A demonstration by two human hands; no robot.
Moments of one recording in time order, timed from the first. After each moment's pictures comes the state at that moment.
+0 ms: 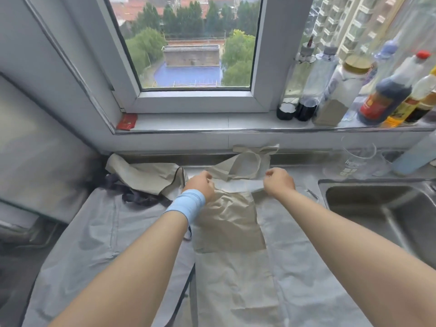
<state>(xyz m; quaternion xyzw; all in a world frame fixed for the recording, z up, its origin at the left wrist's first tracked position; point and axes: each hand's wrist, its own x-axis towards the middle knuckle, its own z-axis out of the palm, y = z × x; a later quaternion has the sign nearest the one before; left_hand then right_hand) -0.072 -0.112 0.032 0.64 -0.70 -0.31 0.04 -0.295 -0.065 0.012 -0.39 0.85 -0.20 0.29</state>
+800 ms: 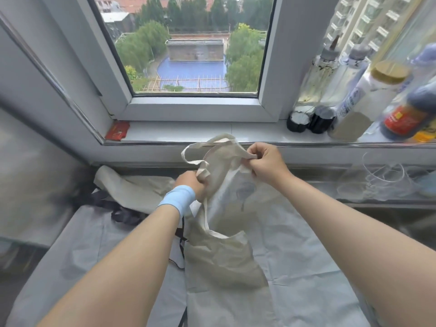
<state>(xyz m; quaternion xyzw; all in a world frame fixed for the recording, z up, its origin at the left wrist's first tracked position) -0.077 -0.211 0.010 0.69 -0.66 -0.29 0.02 -0.292 -0.171 0.040 -0.48 0.66 -0.44 0.38</state>
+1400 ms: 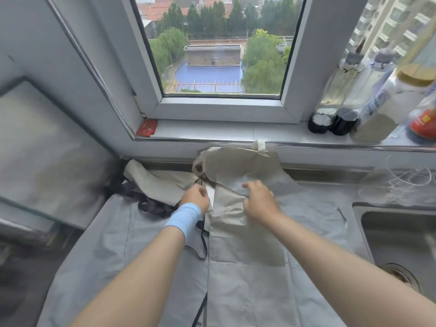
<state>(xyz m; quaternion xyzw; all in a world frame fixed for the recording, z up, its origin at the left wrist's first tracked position) -0.019 -0.160 -0.005 0.72 -0.59 -0.35 0.10 -0.210 -0.120 -0.025 -0.62 0.74 -0.11 0.24</state>
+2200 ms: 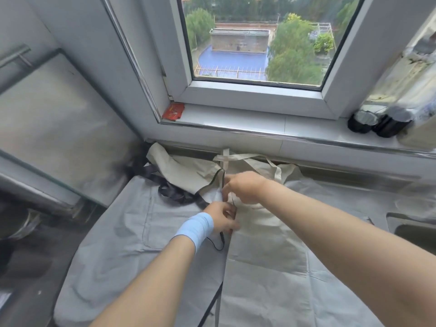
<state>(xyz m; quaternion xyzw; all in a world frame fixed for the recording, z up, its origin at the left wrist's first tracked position) 0.001 -0.117 -0.023 0.60 -0.60 -0.53 0.03 -0.139 -0.183 0.013 -0.89 0.39 0.20 0.11</state>
